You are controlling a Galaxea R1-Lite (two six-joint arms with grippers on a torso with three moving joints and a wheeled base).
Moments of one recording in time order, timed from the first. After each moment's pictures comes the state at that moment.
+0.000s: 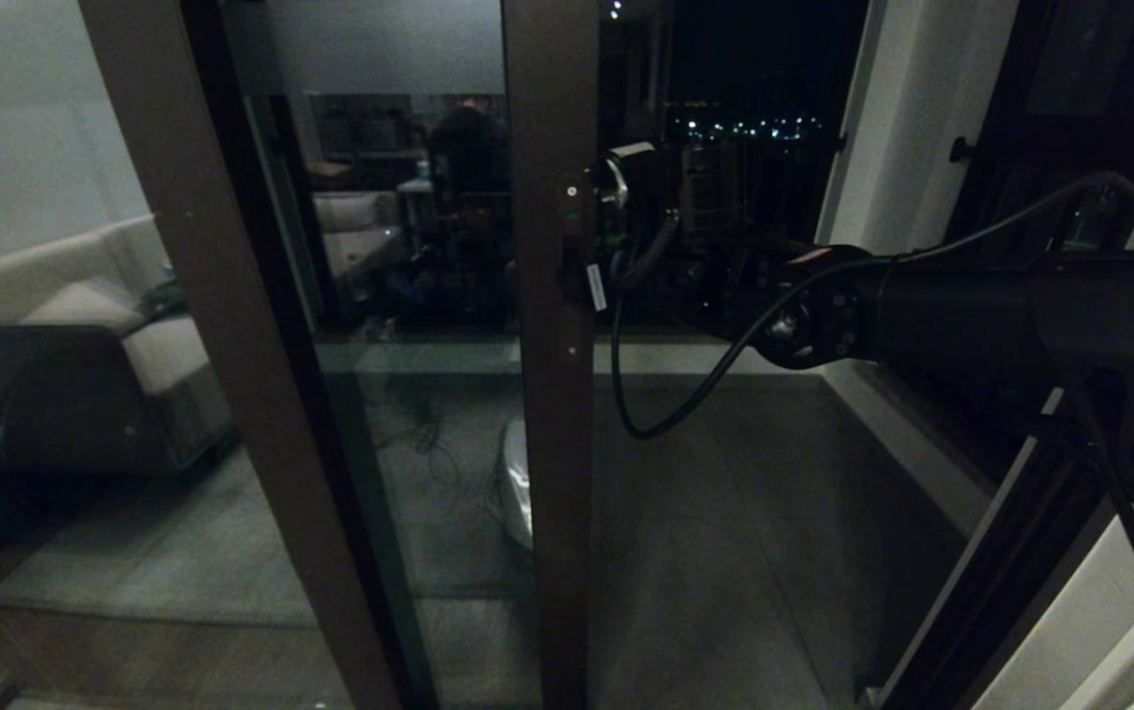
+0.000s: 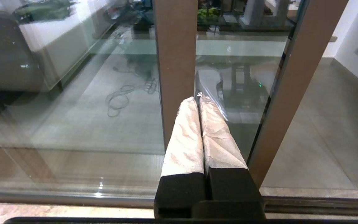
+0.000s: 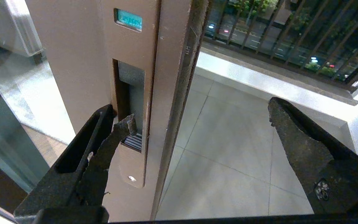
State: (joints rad) left arm 0.00 0.00 0.00 0.01 0.00 0.02; right arm 0.52 2.24 -1.98 -0.13 -0.28 -0.12
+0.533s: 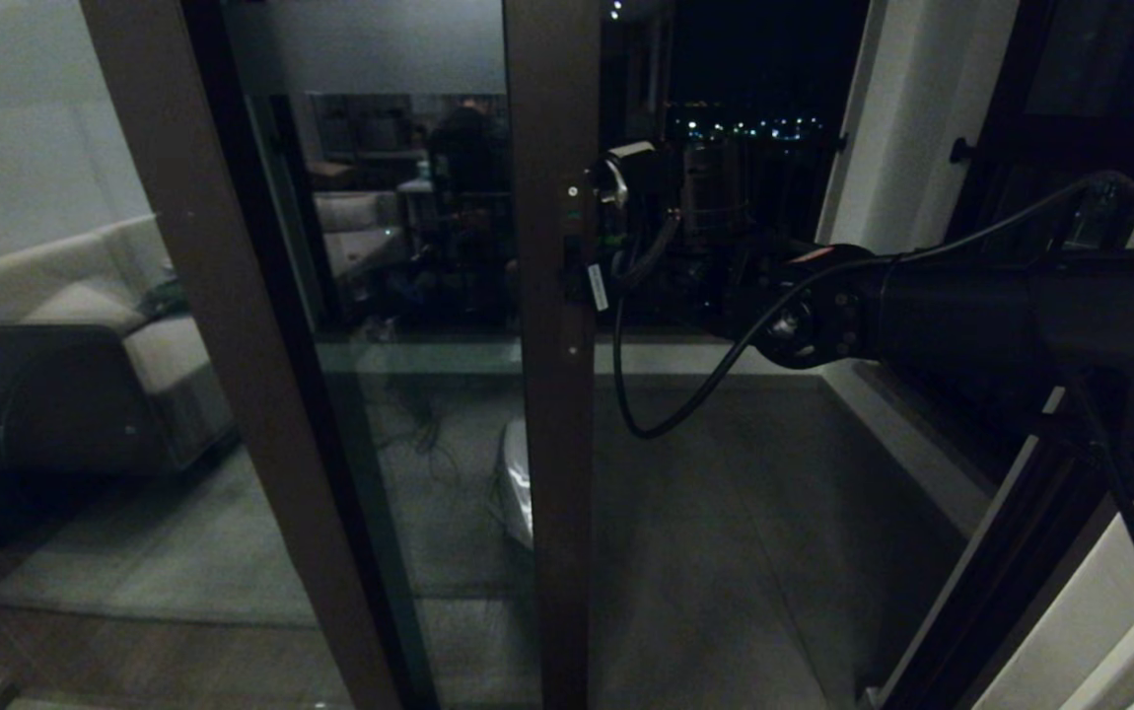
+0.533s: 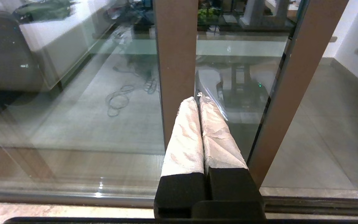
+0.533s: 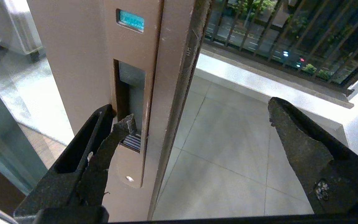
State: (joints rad) left arm 0.00 0.00 0.00 0.01 0.00 0.02; right arm 0.51 2.24 -1.98 -0.13 -0.29 -0.13
